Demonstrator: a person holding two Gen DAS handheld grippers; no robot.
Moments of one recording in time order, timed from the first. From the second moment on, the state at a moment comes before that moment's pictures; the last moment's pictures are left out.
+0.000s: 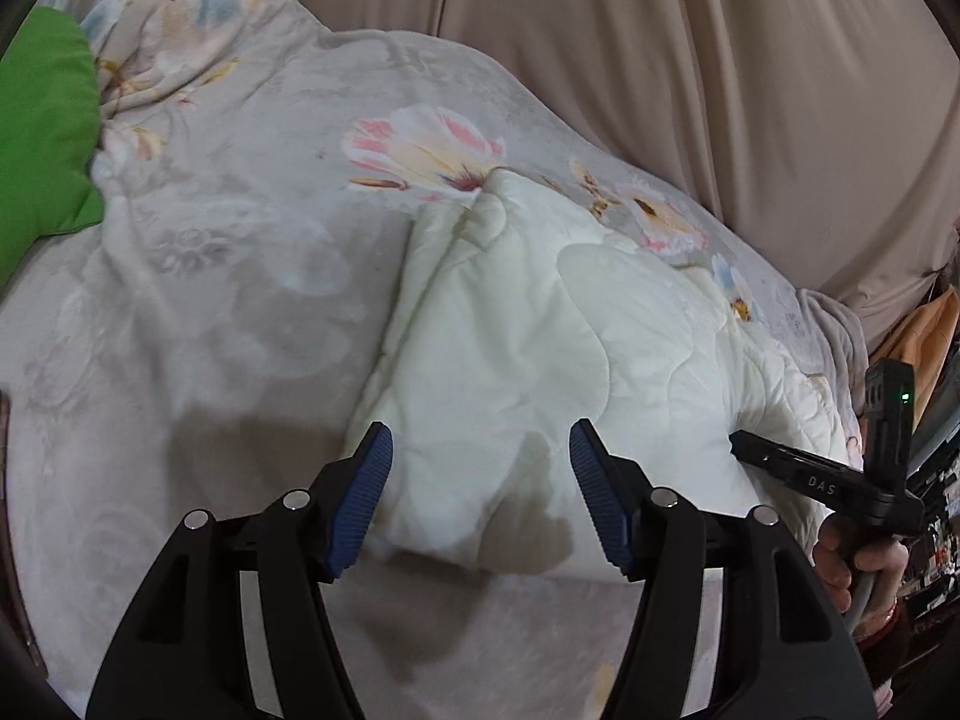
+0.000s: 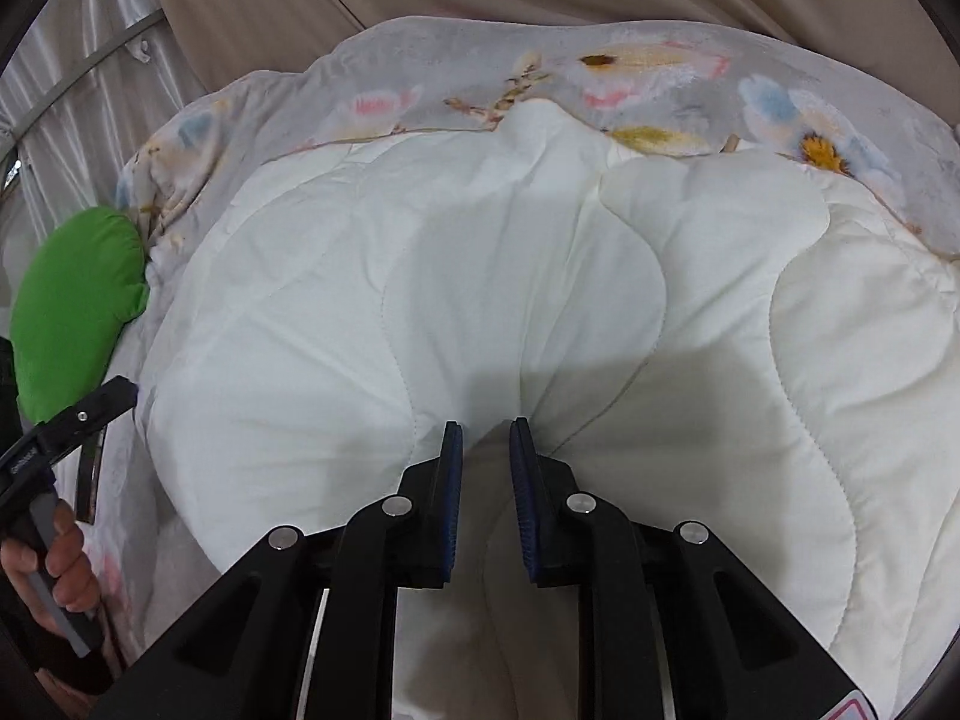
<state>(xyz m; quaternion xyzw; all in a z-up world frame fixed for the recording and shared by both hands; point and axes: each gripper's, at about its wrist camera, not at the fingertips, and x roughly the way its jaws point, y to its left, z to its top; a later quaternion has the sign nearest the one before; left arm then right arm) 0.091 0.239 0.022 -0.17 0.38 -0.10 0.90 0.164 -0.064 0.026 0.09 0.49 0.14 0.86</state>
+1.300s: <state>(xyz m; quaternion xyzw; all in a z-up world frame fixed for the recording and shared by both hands) 0.091 0.109 0.119 -0.15 0.29 -0.30 0.90 0.122 -0.092 0.023 0.11 0.50 0.25 0.82</state>
